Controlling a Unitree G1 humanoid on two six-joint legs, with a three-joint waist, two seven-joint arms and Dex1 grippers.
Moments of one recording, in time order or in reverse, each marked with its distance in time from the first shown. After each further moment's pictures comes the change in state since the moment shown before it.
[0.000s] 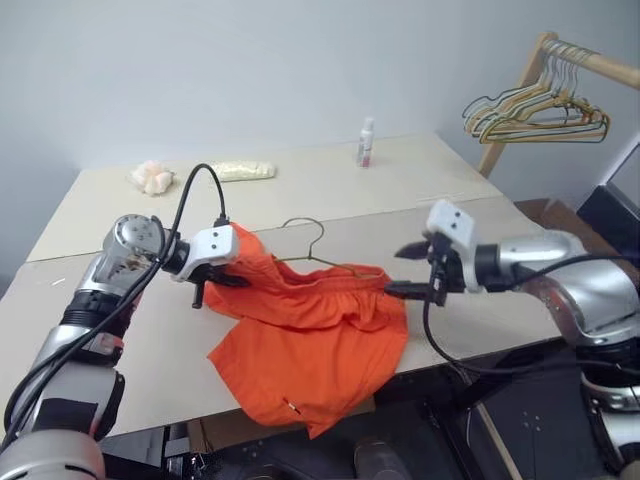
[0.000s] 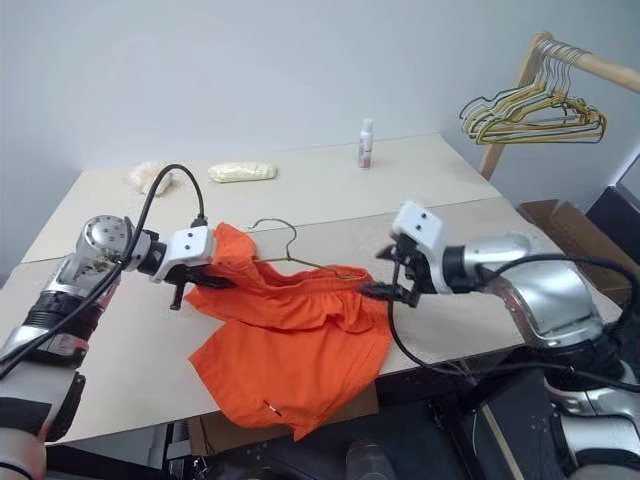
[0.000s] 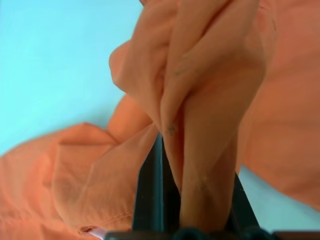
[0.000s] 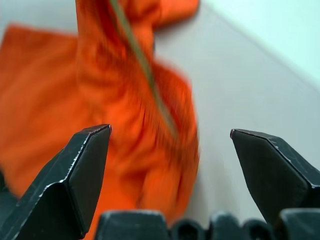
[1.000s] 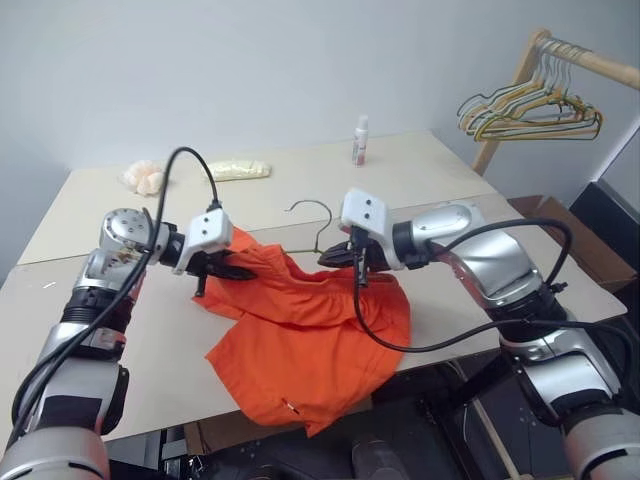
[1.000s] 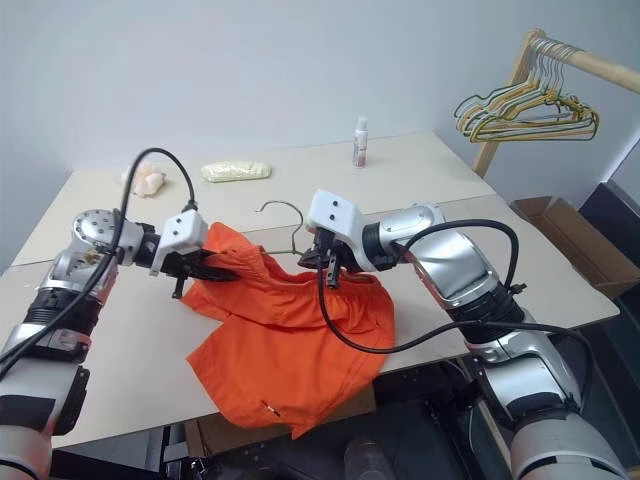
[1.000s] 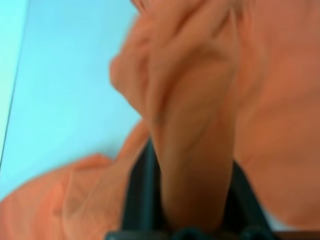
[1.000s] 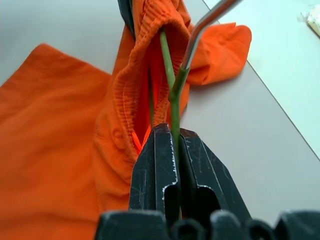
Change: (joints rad) left arm -0.027 -0.015 0.116 -0.009 -0.147 0.079 -0.092; right arm -0.159 0.200 0.274 0.215 -0.220 -0.218 0.091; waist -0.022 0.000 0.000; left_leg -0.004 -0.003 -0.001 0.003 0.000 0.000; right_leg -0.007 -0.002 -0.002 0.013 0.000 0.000
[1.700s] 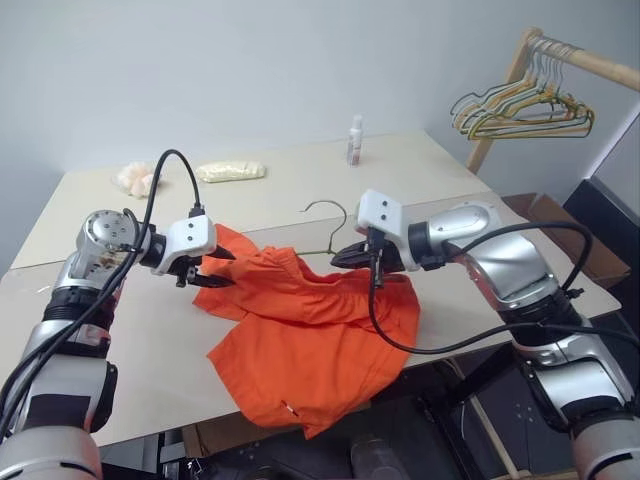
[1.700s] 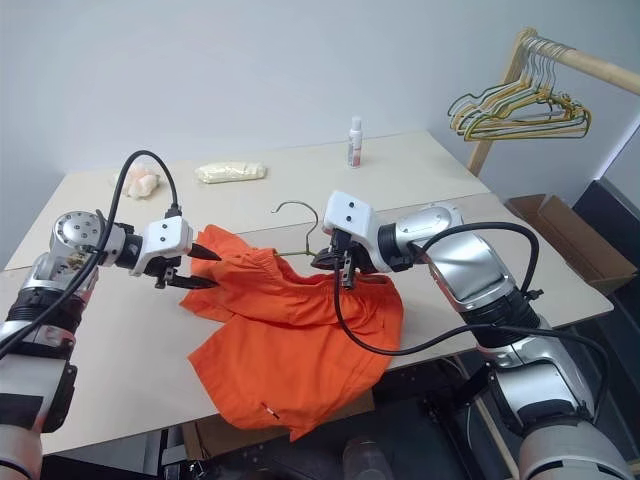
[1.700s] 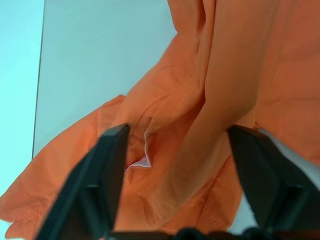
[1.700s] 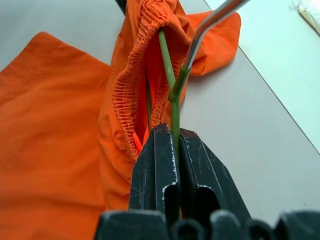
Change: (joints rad) left arm -0.003 0.041 -0.032 0.185 0.175 -0.229 0.117; right arm 0.027 -0.040 -0.044 -0.013 0.000 -0.012 0.045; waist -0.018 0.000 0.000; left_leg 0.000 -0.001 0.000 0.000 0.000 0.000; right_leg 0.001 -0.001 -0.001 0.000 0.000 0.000
